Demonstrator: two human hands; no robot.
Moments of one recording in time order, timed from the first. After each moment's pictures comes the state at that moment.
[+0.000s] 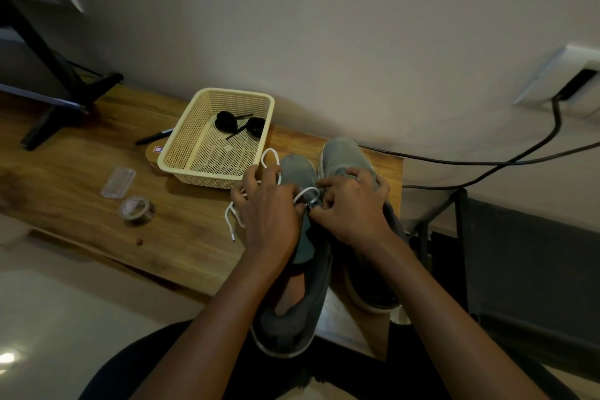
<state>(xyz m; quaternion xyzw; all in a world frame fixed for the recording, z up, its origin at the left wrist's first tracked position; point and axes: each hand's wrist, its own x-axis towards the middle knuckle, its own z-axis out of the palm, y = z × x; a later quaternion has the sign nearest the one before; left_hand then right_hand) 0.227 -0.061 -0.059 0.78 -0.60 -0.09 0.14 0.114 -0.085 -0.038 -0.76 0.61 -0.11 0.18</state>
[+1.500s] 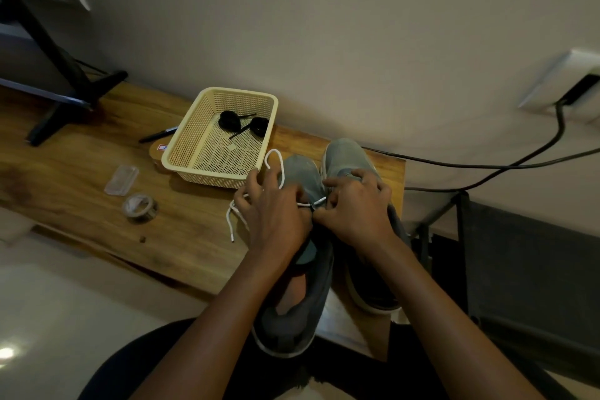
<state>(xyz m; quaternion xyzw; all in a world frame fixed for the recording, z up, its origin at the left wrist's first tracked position) 0.227 -0.060 -0.066 0.78 -0.59 -0.11 0.16 0.112 -0.088 -0.046 -0.77 0.61 -0.10 0.17</state>
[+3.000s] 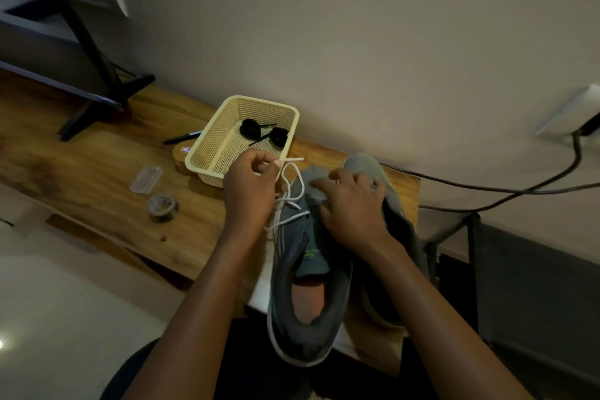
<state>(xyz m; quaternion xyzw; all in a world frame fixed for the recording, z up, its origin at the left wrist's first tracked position) 0.284 -0.072 -0.036 0.71 -0.40 -0.25 0.52 0.143 -0.093 -0.039 -0.83 0.55 -0.05 0.08</state>
